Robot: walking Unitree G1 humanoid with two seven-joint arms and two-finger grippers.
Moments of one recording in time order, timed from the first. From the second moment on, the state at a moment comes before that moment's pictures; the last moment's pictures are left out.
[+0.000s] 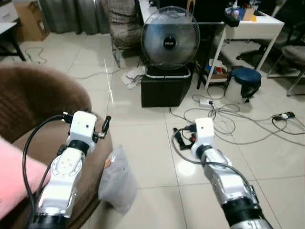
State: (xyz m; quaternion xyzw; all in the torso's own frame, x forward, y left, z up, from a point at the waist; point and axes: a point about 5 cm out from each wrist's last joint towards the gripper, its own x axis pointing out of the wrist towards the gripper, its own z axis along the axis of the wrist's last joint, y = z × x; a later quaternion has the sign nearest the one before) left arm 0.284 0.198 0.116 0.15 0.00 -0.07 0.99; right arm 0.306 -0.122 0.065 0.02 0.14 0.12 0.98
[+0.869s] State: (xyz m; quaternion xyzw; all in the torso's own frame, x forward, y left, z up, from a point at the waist) left arm 0.288 0.188 0.121 0.17 -0.01 -0.09 0.98; right arm 0.307 -0.129 0.055 0.01 0.16 0.11 0.98
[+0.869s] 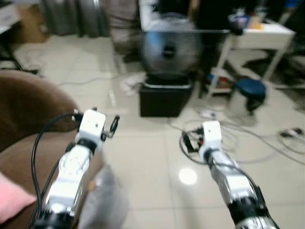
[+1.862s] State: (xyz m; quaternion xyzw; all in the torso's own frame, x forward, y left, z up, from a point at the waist) left arm 0.289 0.190 0.119 0.18 0.01 -0.12 0.98; right arm 0.290 -0.134 0.036 0.02 0.20 0.13 0.97
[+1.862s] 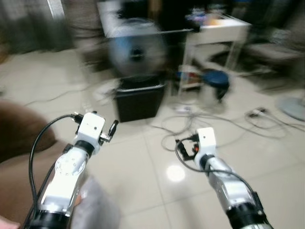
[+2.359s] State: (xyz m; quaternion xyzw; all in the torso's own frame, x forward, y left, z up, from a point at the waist) left arm 0.284 0.196 0.112 0.18 0.02 -0.11 0.98; right arm 0.298 -0.129 0.046 0.02 0.18 0.14 0.97
